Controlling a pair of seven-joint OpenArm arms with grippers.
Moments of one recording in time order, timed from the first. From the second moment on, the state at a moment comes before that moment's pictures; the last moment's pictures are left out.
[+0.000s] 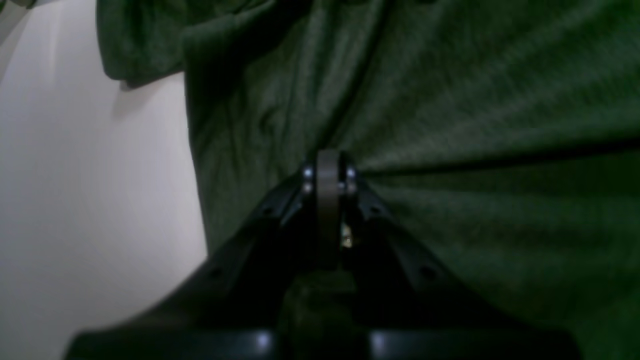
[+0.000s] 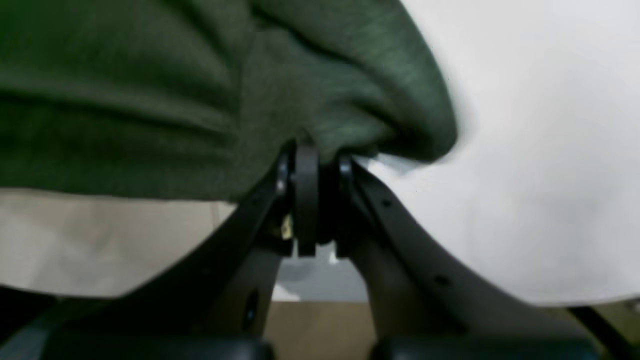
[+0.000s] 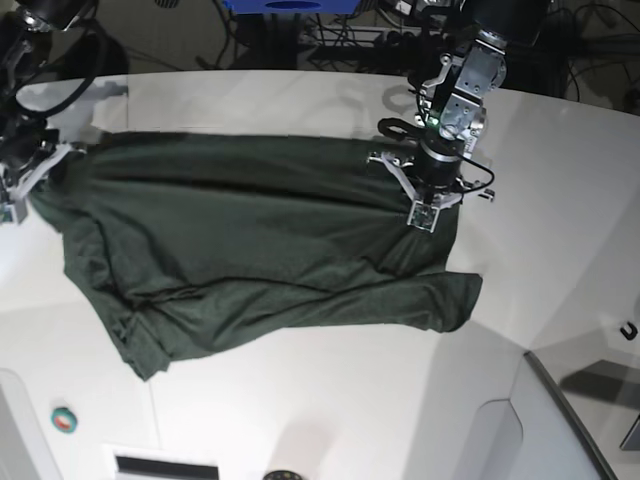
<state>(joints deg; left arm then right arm) 7.1 -14.4 17.5 68.8 1.5 8.7 9.1 -8.5 1.0 42.4 97.1 8.8 39.9 -61.3</state>
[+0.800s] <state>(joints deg) 7.2 -14.6 17.5 69.0 1.5 8.7 9.2 8.4 0.5 -13.2 89.1 10.0 25.3 -64.5</state>
